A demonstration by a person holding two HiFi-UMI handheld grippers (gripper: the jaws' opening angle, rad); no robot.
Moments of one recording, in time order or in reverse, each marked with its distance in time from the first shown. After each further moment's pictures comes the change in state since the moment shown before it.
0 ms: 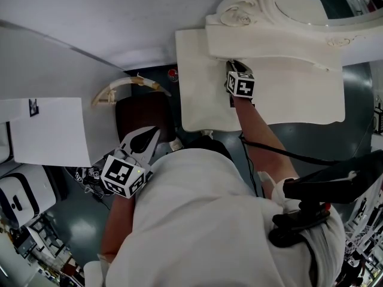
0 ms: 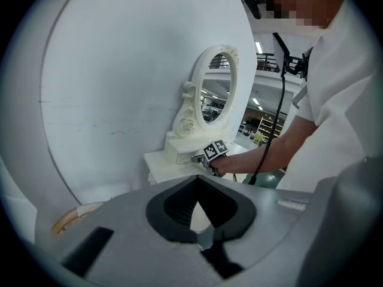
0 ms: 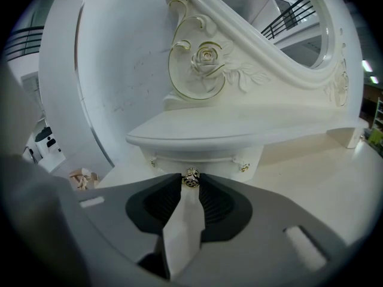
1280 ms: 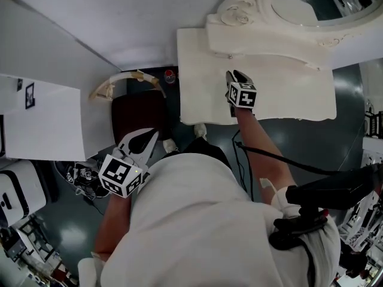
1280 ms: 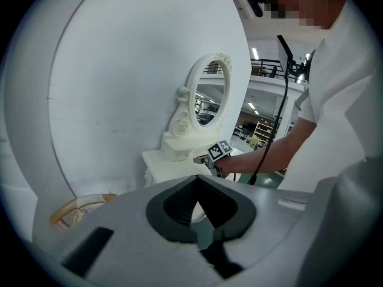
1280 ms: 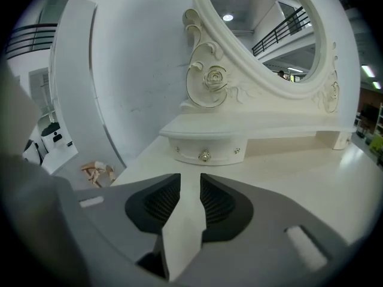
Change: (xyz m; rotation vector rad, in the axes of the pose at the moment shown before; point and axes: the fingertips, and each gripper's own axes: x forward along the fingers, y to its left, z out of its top) left arm -0.046 -0.026 -0.033 -0.001 -0.043 -0.029; right arm -0.071 0.024 -0.029 -0.036 -0.011 0.020
